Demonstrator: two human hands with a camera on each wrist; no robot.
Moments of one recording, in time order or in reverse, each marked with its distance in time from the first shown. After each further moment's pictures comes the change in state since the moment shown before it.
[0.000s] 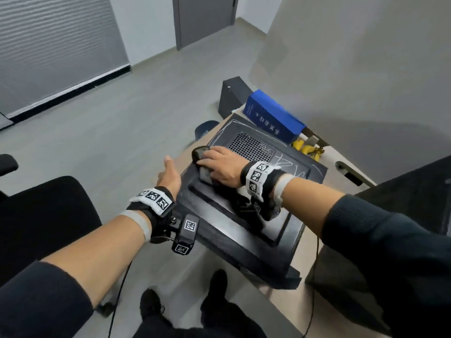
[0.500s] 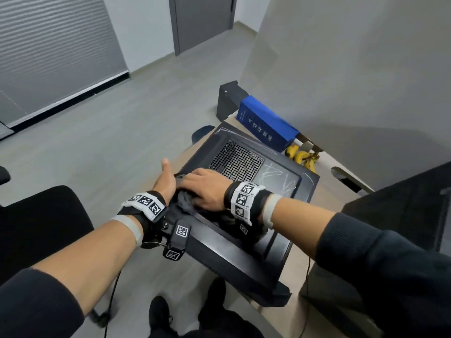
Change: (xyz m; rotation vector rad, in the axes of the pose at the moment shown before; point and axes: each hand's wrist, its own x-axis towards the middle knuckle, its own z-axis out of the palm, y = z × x) left_hand -0.096 0.053 0.025 0.069 -0.012 0.067; right_hand -0.016 -0.028 -0.005 0.134 0.013 -0.156
